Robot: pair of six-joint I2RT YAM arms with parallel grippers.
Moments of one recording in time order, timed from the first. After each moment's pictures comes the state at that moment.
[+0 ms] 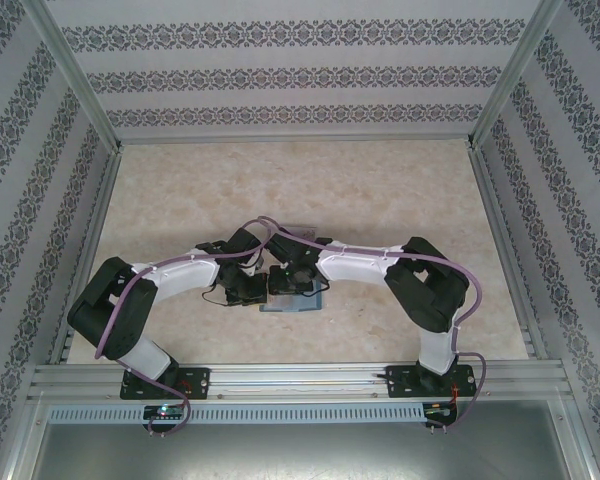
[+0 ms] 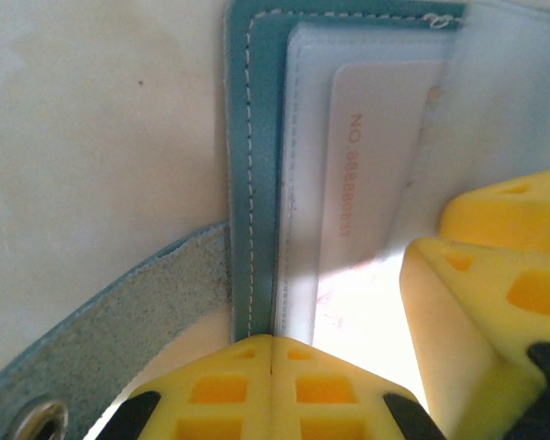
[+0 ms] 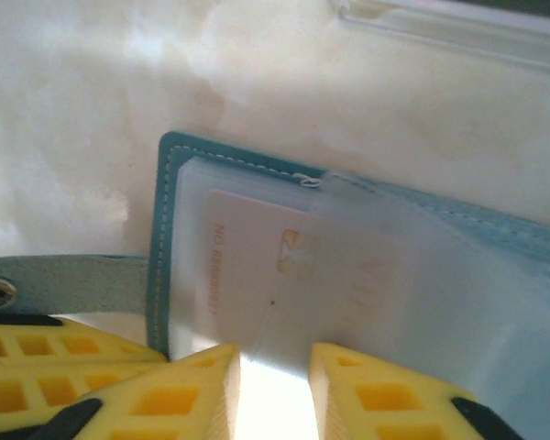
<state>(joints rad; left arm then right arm) -0.56 1.57 0.78 -0.54 0.37 -0.66 0.92 1.88 1.18 -0.48 -0.16 0.82</state>
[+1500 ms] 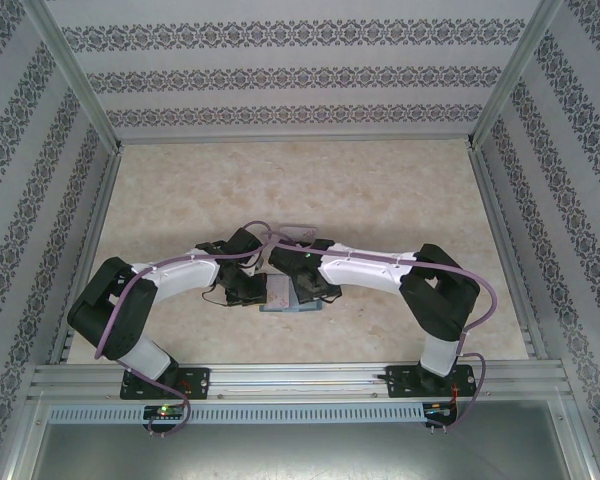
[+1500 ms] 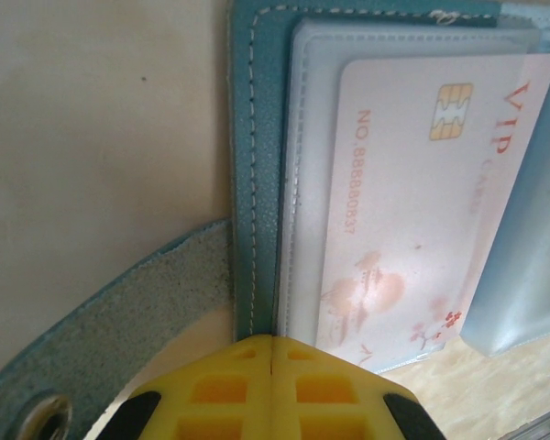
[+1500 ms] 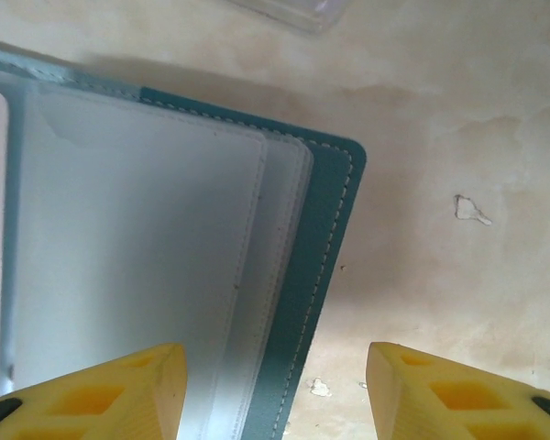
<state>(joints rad) -0.56 1.57 0.79 -0.55 0.37 -0.66 0.97 1.81 1.18 -0.88 0.21 0.74</state>
